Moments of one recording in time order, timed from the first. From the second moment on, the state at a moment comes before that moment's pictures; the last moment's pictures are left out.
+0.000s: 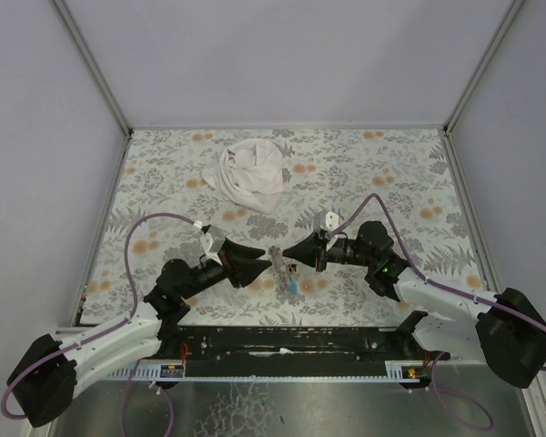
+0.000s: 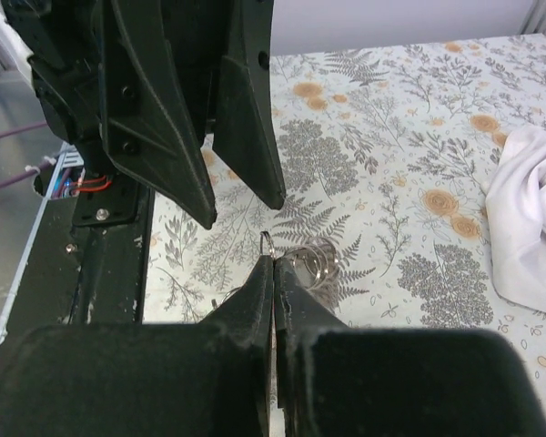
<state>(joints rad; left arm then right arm) -0.76 0.70 0.13 0.70 0.30 -0.41 0.73 1.11 0.43 0.64 -0.69 -0.01</state>
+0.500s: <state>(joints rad) -0.75 0.90 0.11 1.01 0.44 -0.40 0.73 1.13 0.41 0.78 -0.70 0.07</state>
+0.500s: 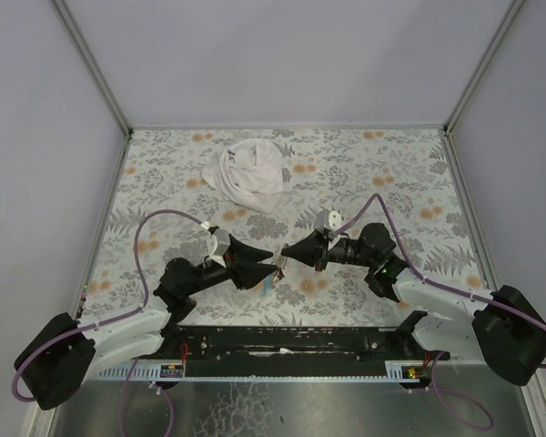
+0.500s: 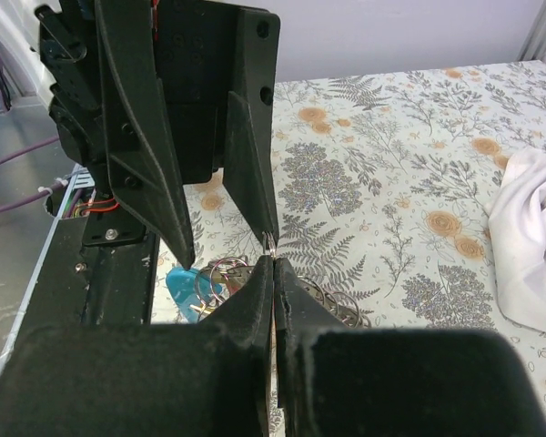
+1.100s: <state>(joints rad) -0.63 1.04 0.11 1.20 0.64 -0.41 0.73 1.16 0.37 0.88 -0.76 0.06</state>
